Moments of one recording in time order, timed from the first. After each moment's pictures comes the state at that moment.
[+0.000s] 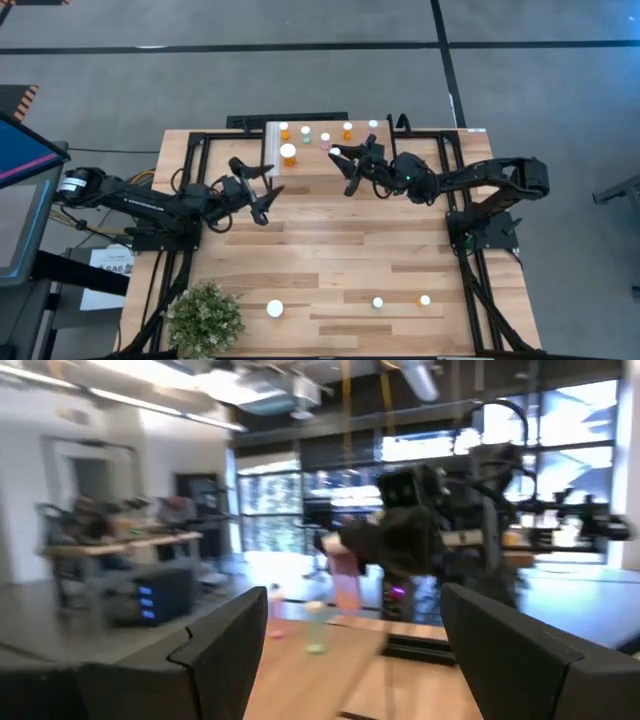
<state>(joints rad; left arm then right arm) -0.08 1.02 0.37 0.93 -0.50 0.17 -0.20 1.49 0.71 1.07 0.18 0.11</state>
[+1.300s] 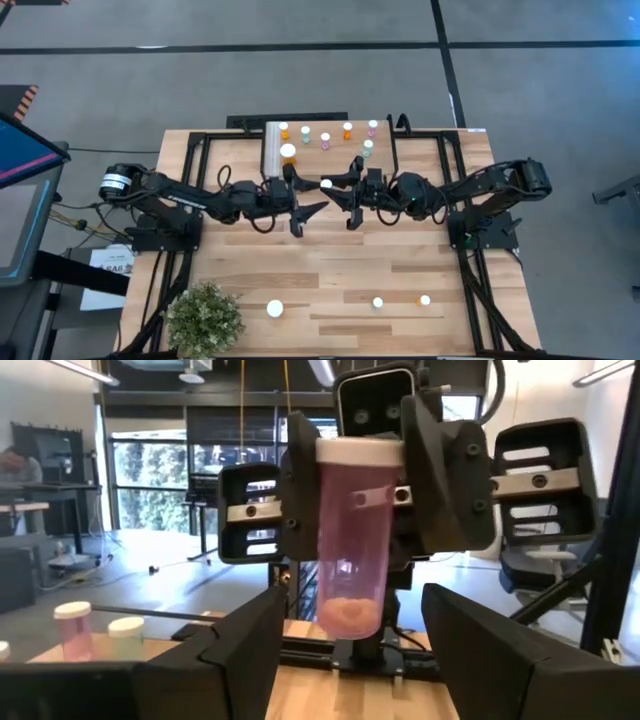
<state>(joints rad) -0.03 1.48 0.71 0.98 -0.17 -0.01 0.03 1.49 0.80 1.08 0.15 0.12</state>
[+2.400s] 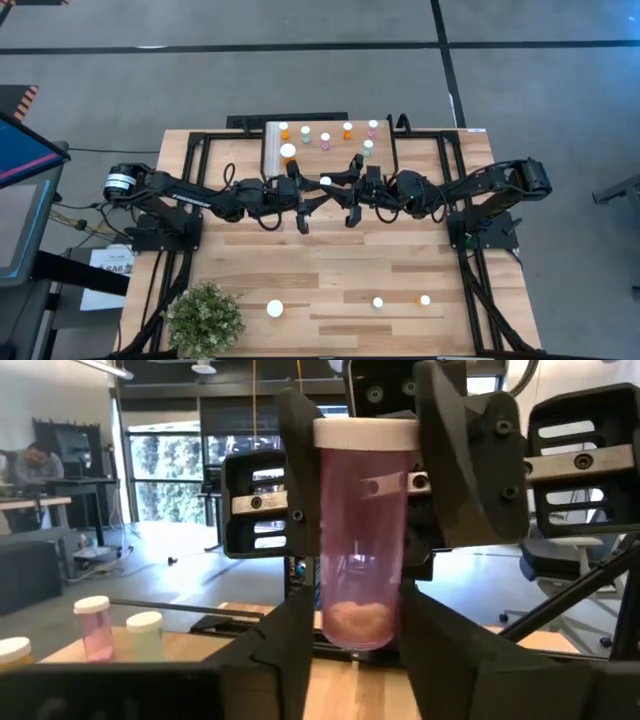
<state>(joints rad) -0.01 1.51 0.76 0.93 -0.19 0.01 0.02 1.49 0.81 1.05 0.15 0.12</state>
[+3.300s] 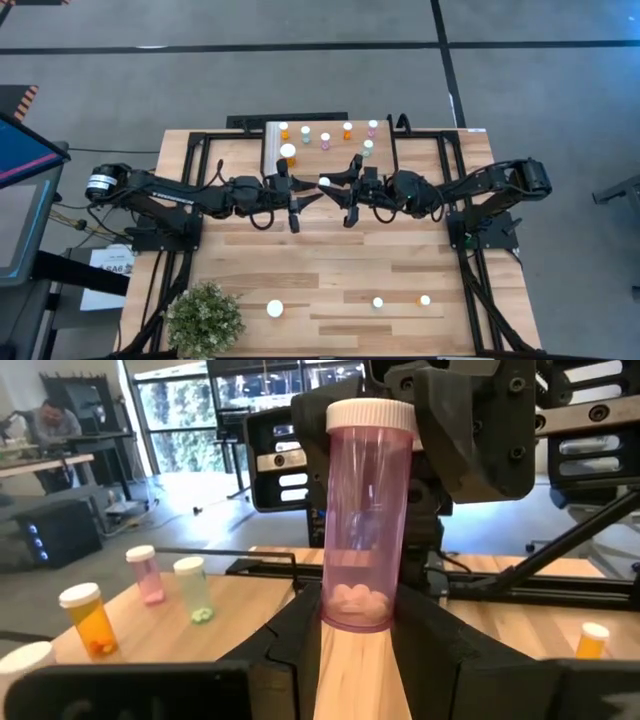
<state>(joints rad) -0.01 1.35 0.76 0.59 -0.25 0.04 0.02 1.49 0.81 1.00 0.15 0.10</state>
